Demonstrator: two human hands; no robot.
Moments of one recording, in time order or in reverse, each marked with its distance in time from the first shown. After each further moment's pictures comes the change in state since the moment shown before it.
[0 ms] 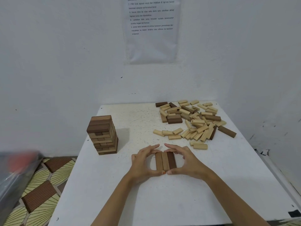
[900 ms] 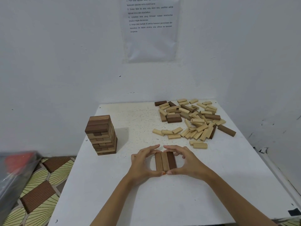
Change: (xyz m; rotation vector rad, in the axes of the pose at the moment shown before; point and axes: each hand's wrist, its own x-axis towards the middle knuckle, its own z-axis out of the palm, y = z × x) left_hand -0.001 -0.001 0.001 -0.028 0.015 0.032; right_hand -0.005 -0.006 -0.002 -0.018 0.016 -0.009
